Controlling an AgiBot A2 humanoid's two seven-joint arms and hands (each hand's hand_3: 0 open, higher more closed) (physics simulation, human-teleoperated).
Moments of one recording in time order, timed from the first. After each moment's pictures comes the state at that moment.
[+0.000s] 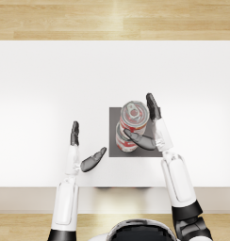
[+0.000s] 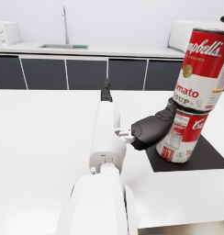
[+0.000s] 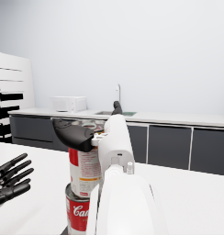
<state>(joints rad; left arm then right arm) 0.12 1.44 0.09 -1.61 1.38 0.00 0.00 0.54 -1.56 0.29 1.57 1.38 0.00 -0.28</state>
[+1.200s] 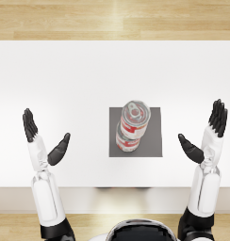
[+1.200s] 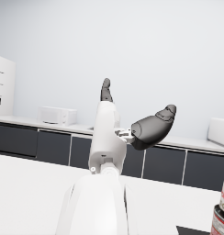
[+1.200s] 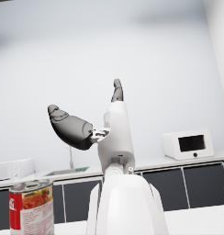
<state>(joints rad) 0.32 1.44 -0.23 -1.85 1.38 0.00 0.00 0.50 -1.52 -0.08 1.89 1.38 0.00 0.00</state>
